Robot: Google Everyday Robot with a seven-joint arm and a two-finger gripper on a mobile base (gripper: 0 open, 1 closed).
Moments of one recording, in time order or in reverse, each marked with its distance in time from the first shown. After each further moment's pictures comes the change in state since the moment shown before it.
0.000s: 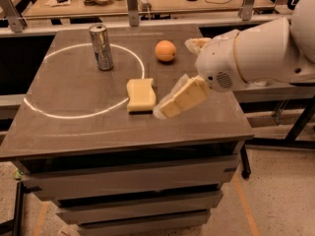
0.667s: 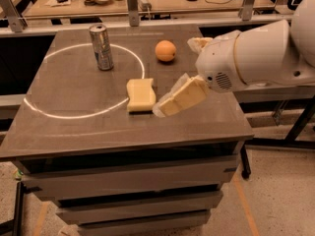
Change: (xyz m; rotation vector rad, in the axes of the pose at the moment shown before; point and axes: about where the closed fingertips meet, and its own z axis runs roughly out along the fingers) arm -0.001 -0.003 0.001 0.036 -0.009 0.013
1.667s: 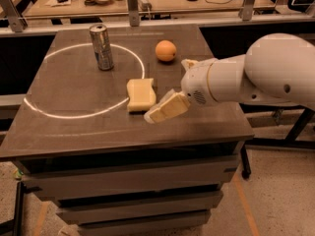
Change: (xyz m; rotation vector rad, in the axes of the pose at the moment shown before) arm 0.052 -0.019 0.066 0.059 0.027 0.087
